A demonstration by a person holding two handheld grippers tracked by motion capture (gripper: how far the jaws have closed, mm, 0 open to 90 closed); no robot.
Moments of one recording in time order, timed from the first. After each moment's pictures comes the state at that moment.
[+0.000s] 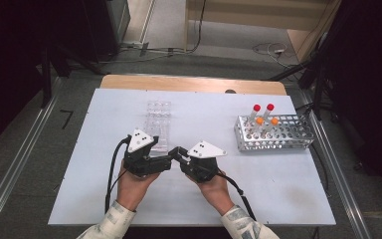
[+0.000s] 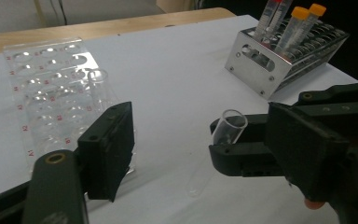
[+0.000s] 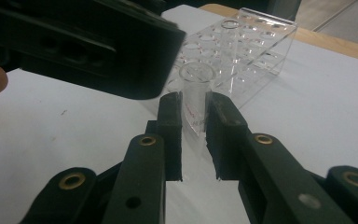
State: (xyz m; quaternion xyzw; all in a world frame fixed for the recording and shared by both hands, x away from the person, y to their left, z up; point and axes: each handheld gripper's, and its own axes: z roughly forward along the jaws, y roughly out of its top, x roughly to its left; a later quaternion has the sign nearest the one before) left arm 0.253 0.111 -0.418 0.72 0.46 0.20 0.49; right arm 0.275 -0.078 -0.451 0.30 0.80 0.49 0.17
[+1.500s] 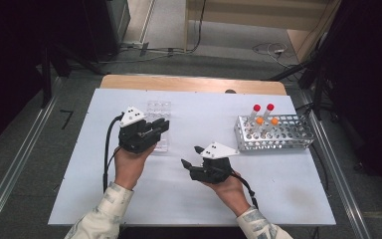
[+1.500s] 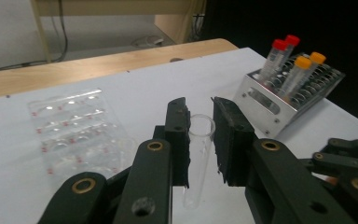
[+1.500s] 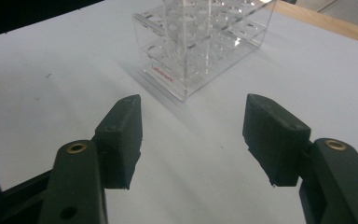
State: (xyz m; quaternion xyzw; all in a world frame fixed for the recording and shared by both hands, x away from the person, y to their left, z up) left arm 0.291 0.131 -0.382 0.69 0.46 0.21 0.52; right arm 0.279 -0.114 -0.452 0.29 0.83 0.45 0.17
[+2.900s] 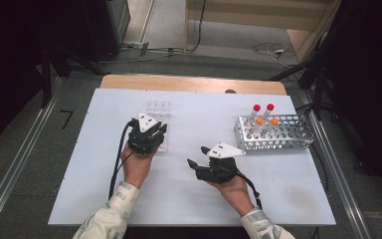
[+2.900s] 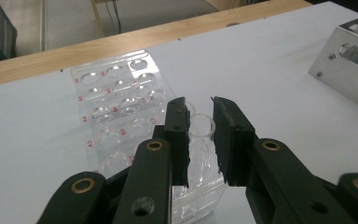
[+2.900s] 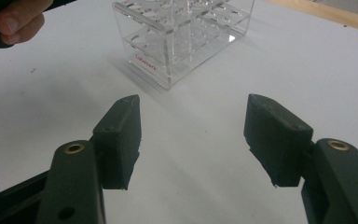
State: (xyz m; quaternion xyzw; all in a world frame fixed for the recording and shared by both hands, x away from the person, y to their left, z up) left arm 0.312 0.112 -0.432 0.71 0.49 0.29 0.42; right arm 0.282 -0.129 -0.459 0.31 0.82 0.45 0.16
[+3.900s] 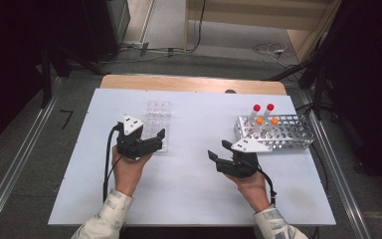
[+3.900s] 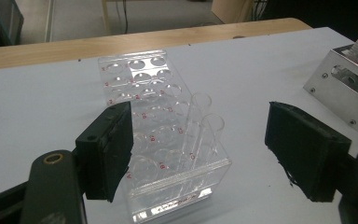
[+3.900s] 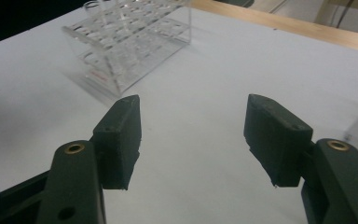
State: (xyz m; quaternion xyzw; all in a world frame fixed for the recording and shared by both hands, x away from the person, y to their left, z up) left arm 0.289 0.135 -0.420 0.67 0.53 0.27 0.45; right arm 0.292 -0.182 -0.444 0.36 0.79 0.46 0.19
